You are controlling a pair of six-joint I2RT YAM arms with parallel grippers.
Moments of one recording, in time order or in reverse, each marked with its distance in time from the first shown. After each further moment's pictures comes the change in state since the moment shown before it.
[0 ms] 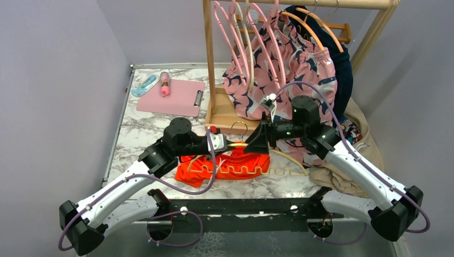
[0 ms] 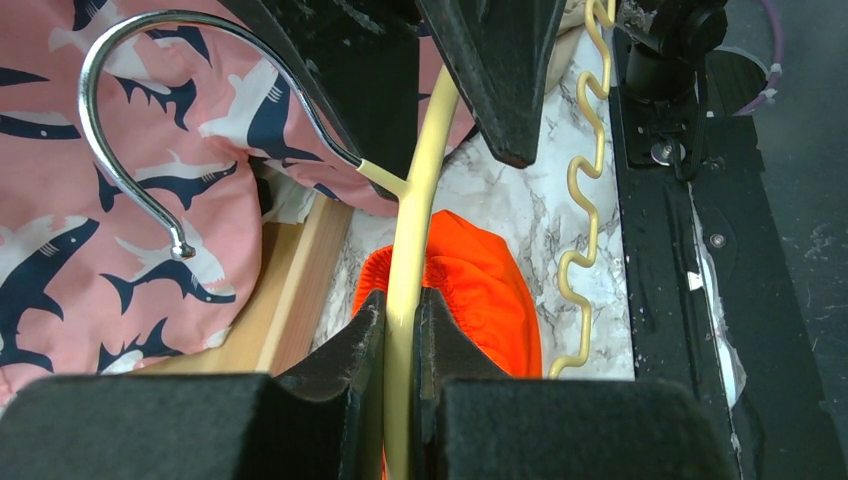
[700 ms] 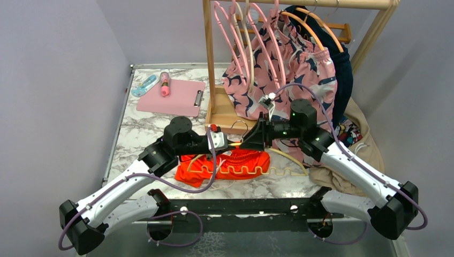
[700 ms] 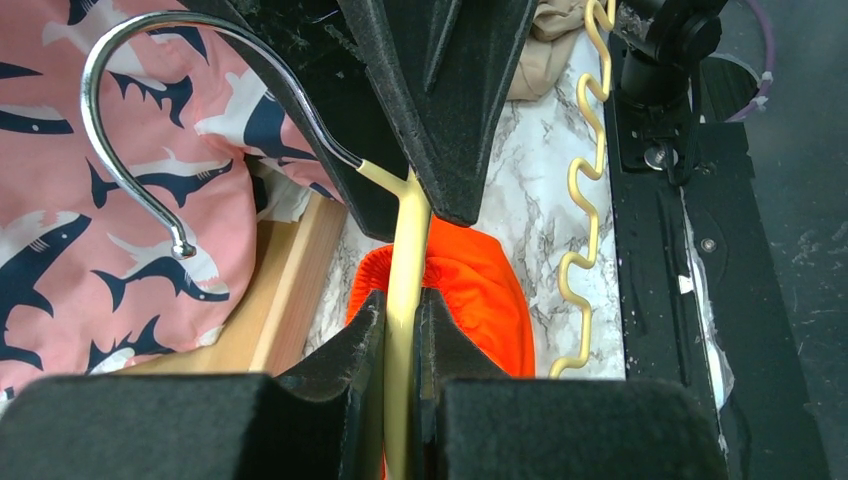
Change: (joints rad) left arm 0.000 0.009 0.019 -0.014 0.001 -0.019; right arm 0.016 0.017 -0.099 0.248 0.014 0.136
